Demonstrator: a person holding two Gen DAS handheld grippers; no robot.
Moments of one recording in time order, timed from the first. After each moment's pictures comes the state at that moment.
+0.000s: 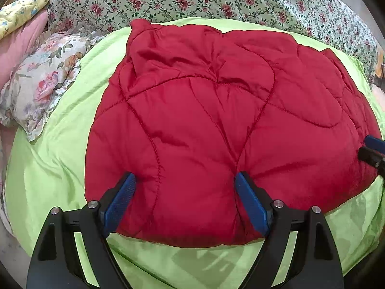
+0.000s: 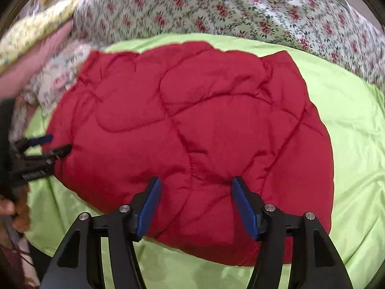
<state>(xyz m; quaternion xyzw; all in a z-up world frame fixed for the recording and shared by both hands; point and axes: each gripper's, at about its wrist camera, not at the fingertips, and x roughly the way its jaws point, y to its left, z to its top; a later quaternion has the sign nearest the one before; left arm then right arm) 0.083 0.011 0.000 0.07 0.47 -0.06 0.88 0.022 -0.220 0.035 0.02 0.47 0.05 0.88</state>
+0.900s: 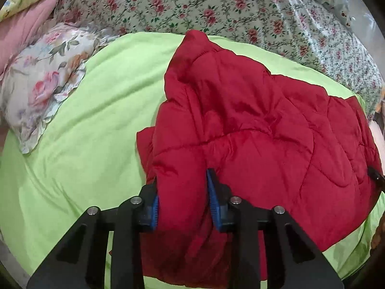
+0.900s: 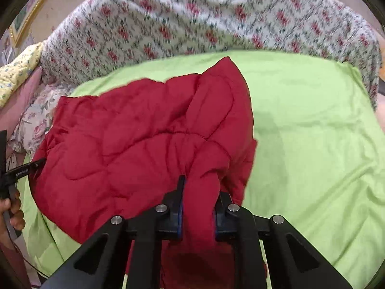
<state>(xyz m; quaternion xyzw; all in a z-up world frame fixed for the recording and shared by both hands) 0.150 0.054 0.018 0.00 0.47 -0.07 0.88 0.030 -0.309 0.057 0.09 0.44 -0.02 0.90</state>
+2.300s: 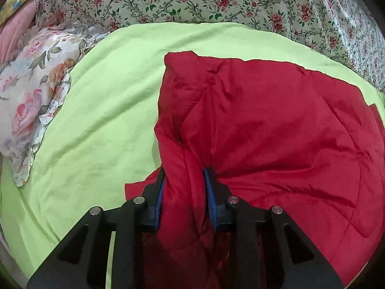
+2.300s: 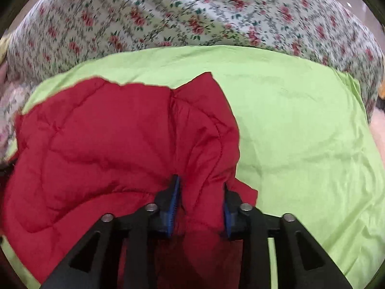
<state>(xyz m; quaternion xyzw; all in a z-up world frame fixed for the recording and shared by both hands) 0.243 0.038 -0.008 0.04 0.51 -0.03 0.86 0.137 -0.322 0.021 0.06 0.47 -0.09 0.87</state>
